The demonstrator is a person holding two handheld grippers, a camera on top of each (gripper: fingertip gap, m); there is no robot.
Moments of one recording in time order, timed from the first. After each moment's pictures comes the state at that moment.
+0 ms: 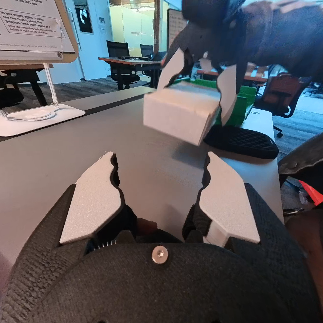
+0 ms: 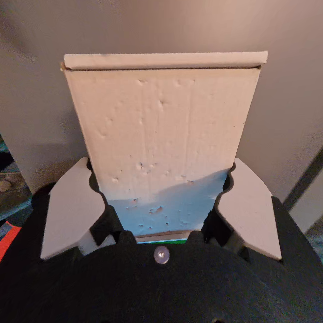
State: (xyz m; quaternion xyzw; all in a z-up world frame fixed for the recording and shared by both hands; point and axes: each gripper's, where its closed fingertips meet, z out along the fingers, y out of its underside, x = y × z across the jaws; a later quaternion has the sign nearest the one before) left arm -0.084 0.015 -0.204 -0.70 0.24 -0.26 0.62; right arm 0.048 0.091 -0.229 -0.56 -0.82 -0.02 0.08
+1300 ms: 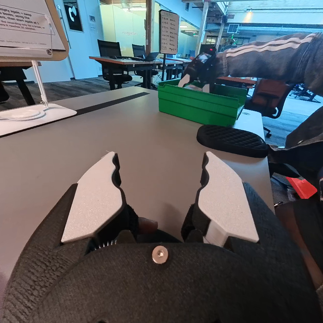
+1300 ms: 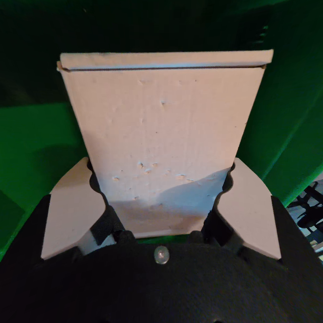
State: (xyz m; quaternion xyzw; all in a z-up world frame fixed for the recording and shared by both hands) left arm -0.082 0.012 -0.204 -0.70 0.25 -0.28 0.61; right arm 0.338 0.268 -0.285 -0.63 -0.77 -0.11 0.06
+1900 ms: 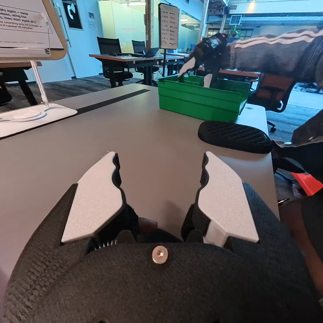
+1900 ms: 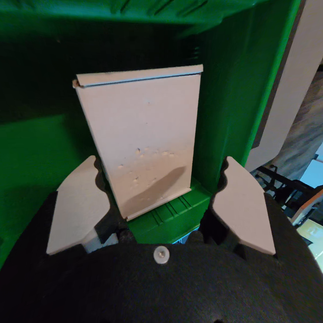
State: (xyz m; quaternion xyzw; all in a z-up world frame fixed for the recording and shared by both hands) left arm -0.079 0.012 -0.207 -0.70 0.26 -0.27 0.61; right arm 0.326 0.281 -0.254 -0.63 -0.74 -0.15 0.19
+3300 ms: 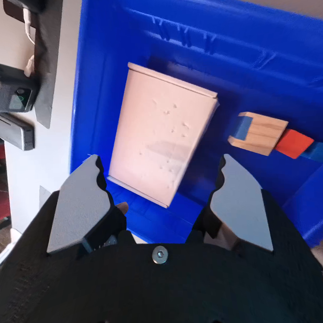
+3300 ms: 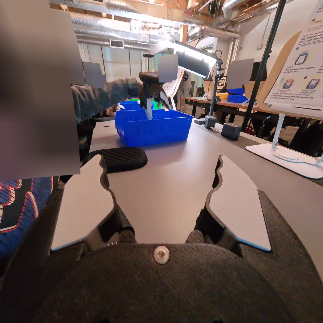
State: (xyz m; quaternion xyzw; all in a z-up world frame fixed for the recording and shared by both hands) left arm -0.406 0.059 -0.226 -0.89 0.42 0.09 0.18; right arm 0.092 0.025 -0.156 -0.49 -0.47 0.50 0.54
